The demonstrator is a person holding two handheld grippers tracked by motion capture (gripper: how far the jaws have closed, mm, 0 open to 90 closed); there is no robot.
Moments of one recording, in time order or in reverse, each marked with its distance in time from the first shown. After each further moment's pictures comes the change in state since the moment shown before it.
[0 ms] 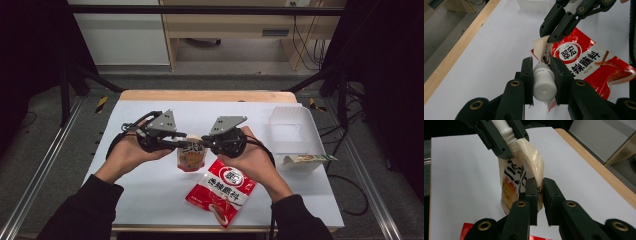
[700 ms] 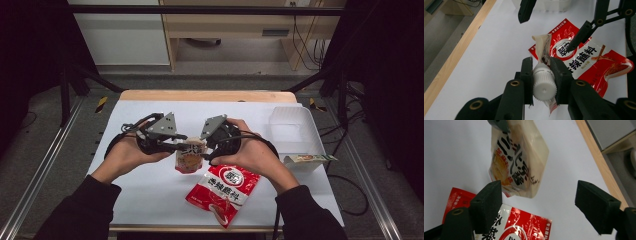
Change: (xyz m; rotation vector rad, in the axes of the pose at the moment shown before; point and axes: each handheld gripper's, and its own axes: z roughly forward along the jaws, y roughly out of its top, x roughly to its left) left arm -0.007 0.004 -0.002 0.005 -0.016 0.057; right arm 0.003 0.022 0.004 0.262 -0.012 -0.213
